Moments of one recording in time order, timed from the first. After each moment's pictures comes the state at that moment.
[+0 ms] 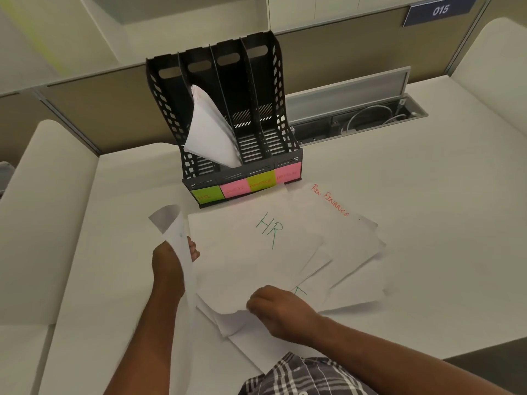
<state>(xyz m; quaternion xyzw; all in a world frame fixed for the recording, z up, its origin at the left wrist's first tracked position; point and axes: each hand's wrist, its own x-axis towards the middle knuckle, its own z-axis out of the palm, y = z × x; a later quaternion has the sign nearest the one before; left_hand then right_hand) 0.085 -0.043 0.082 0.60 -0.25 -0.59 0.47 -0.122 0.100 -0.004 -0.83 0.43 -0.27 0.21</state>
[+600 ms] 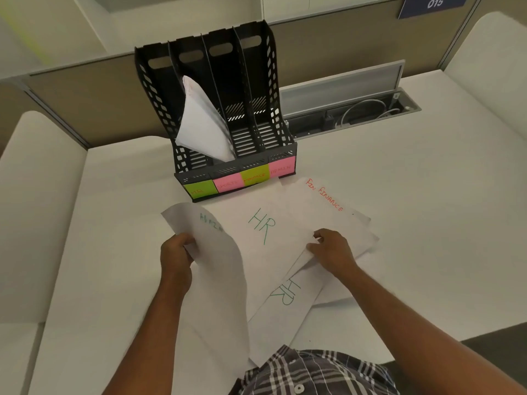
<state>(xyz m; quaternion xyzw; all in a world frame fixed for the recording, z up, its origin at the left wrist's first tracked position) 0.076 -0.041 0.057 0.64 -0.27 -0.56 0.45 -0.229 0.041 0.019 -0.38 0.81 -0.24 0.38</state>
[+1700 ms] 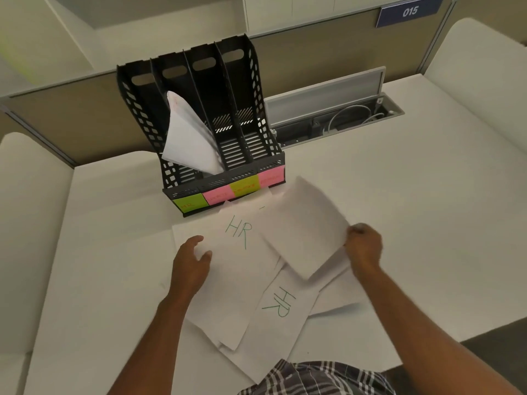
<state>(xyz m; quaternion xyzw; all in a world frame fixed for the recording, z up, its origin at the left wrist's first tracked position) 0.057 -0.051 0.025 0.67 -0.63 -0.33 0.21 -0.290 0.045 0.015 -0.14 0.86 -0.42 0.24</state>
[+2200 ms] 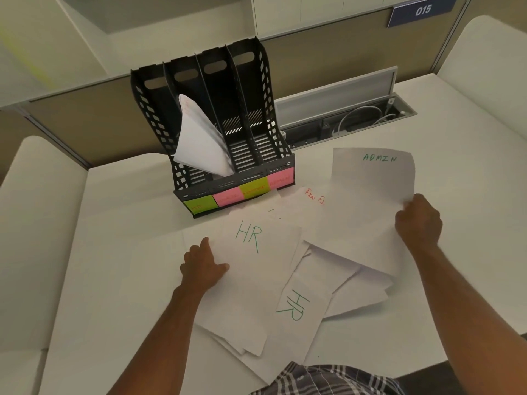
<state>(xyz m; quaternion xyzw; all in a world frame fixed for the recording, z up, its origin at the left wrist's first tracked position) 0.058 -0.076 0.007 0.70 -0.67 -0.20 -0.09 -0.384 0.035 0.043 -0.27 0.92 -0.26 0.07</state>
